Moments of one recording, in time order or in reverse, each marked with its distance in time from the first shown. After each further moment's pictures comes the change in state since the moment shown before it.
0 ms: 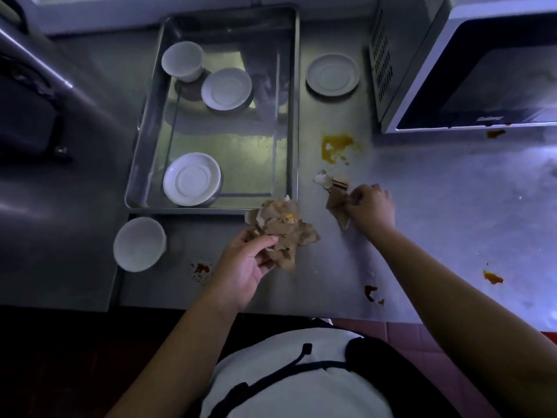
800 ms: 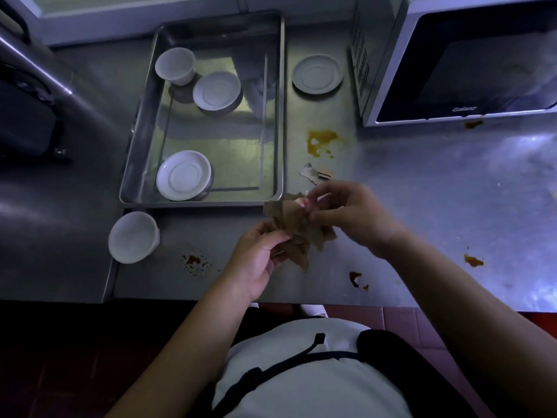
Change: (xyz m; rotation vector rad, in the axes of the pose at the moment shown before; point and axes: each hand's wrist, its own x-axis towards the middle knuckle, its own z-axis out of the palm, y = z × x) left_hand -0.021 -0.023 0.046 0.153 -0.086 0.057; right_hand -0.108 -0.047 -0.091 0.723 -0.438 -0.230
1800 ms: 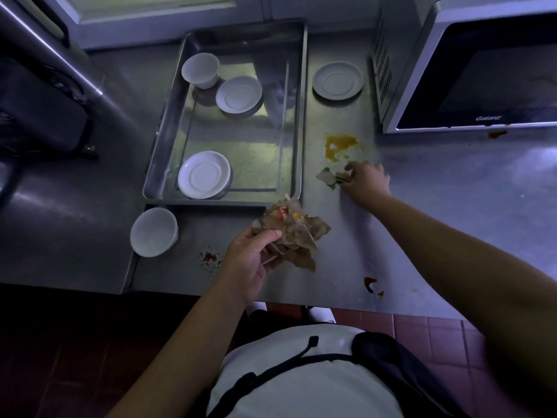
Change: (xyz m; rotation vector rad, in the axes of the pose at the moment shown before) left_hand -0.014 0.008 -0.033 -0.055 0.174 0.003; right_hand 0.137 0.081 -0.030 -0.865 0.313 0.120
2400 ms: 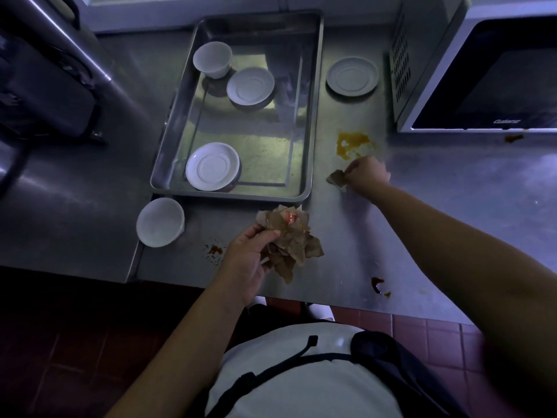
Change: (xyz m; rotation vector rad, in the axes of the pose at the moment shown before) left_hand -0.003 0.001 -0.017 0.021 0.053 -0.014; right_hand 0.015 -0.025 0.001 0.162 -0.065 0.103
